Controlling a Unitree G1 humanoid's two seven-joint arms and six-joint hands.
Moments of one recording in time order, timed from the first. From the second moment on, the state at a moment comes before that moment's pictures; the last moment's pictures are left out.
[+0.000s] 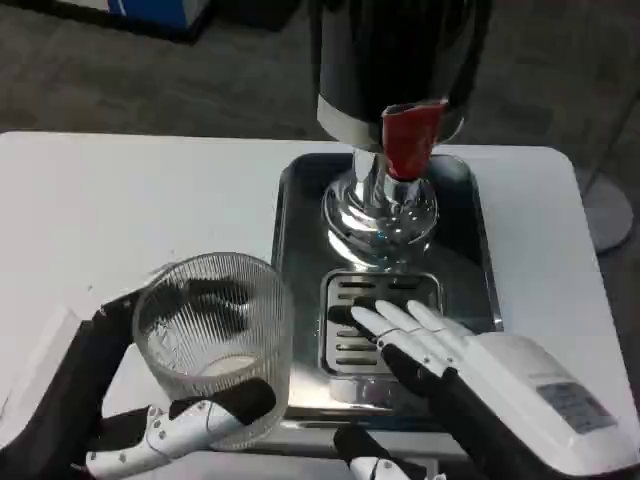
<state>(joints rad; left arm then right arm) 0.23 0.30 0.17 -0.44 0.09 -0.35 -0.19 0.26 -0.26 0.18 -0.95 -0.76 0.05 0.50</state>
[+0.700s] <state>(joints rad) 0.24 0.30 0.17 -0.44 0.09 -0.35 -0.19 0.27 -0.25 0.18 -0.96 -0.76 0.05 0.50</state>
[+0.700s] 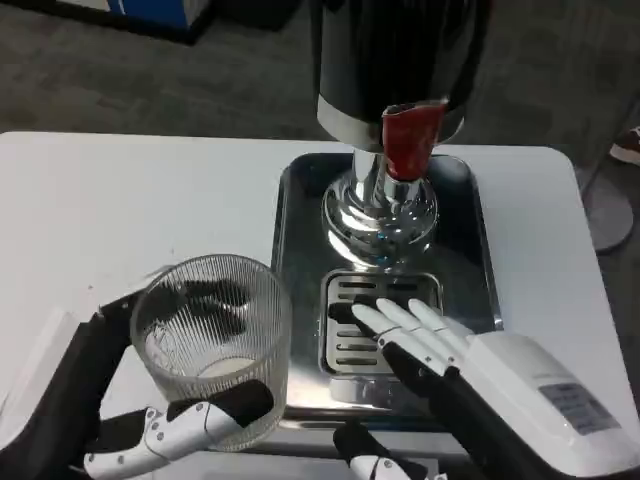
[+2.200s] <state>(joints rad) 0.16 0.31 0.15 -0.42 0.09 -0.34 -0.19 0.26 -0.23 0.17 -0.98 -0.76 0.08 0.50</state>
